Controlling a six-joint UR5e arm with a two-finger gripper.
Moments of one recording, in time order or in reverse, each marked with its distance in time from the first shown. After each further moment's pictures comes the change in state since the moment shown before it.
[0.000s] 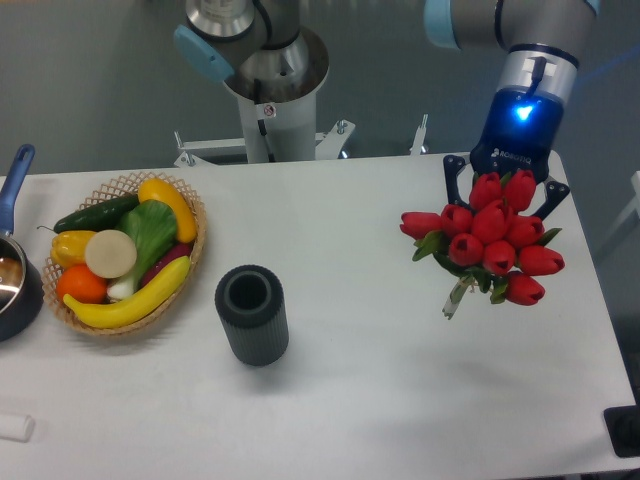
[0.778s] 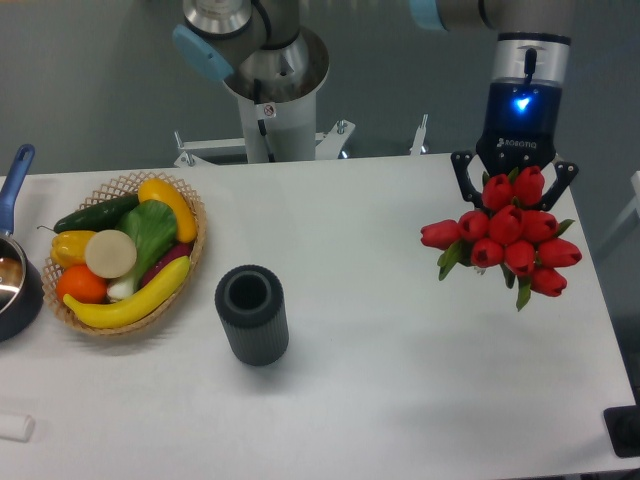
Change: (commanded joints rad) arm -0.047 0.075 -0.028 -0.009 0.449 -0.054
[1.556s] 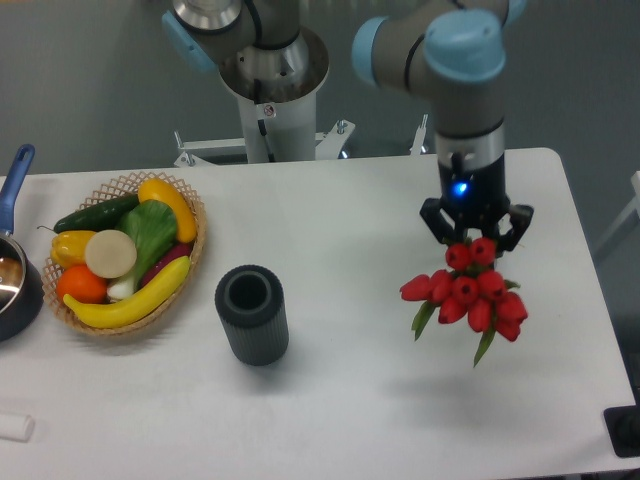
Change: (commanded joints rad) arm -0.291 -0.190 0.020 0.000 0.724 0.017
